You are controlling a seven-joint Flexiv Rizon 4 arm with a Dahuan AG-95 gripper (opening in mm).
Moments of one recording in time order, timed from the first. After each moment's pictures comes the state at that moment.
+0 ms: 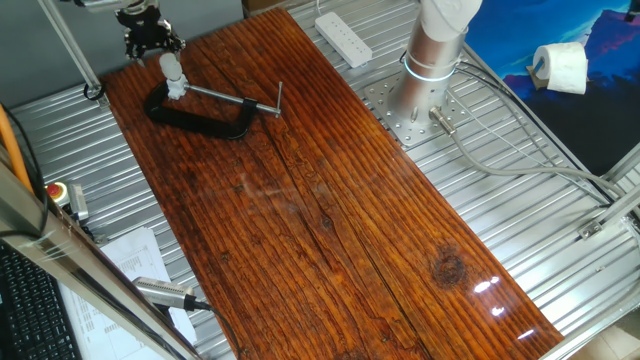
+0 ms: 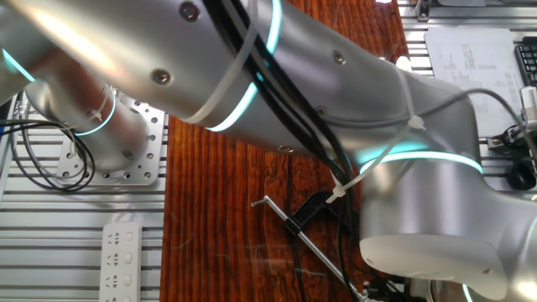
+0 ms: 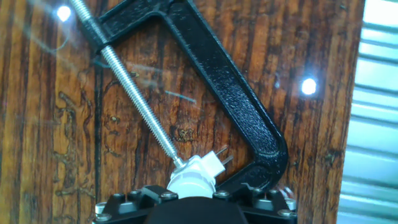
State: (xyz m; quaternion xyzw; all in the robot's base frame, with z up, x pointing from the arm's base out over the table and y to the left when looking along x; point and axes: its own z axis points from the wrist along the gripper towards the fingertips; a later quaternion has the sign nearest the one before) arm 0.581 -0.346 0.121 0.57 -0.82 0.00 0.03
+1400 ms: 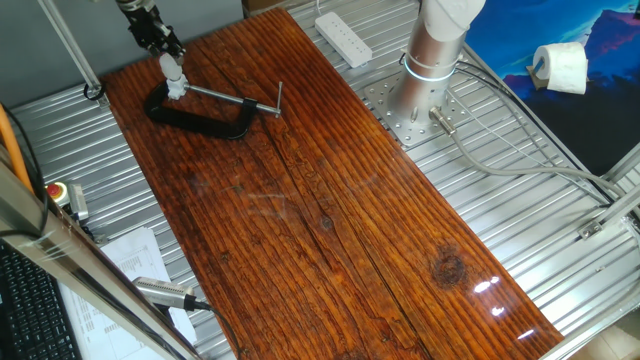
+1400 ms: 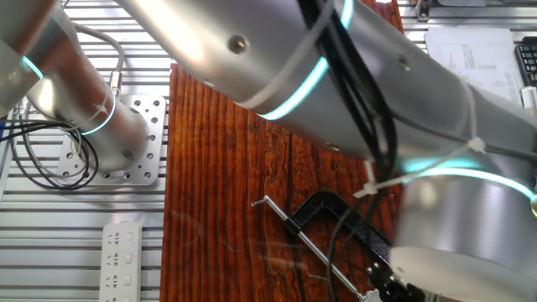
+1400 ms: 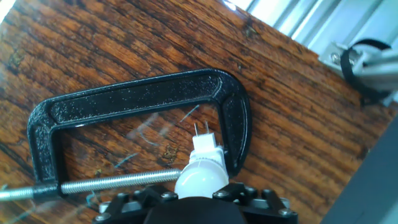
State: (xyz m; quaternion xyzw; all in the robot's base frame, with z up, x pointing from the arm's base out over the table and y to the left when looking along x) arm 0.558 -0.351 0.117 0.30 -0.95 -0.04 0.05
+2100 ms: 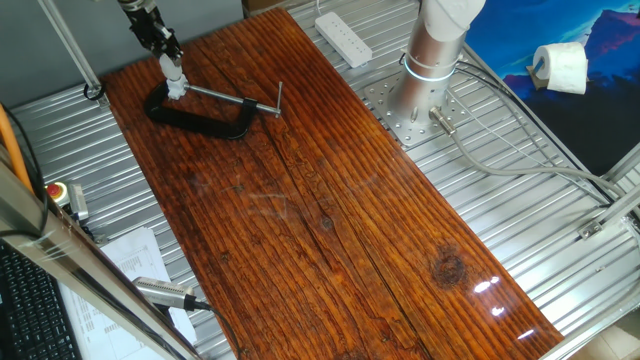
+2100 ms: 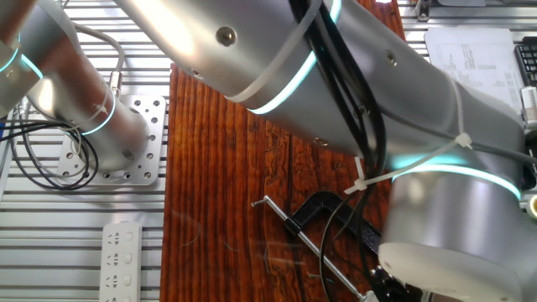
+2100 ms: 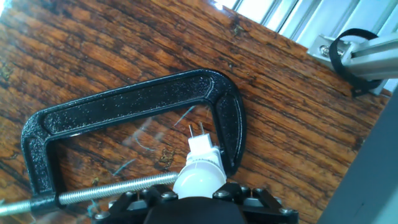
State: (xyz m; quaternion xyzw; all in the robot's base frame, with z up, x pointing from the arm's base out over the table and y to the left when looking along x) arm 0.561 -0.352 0.116 0.26 -0.96 -0.03 0.05
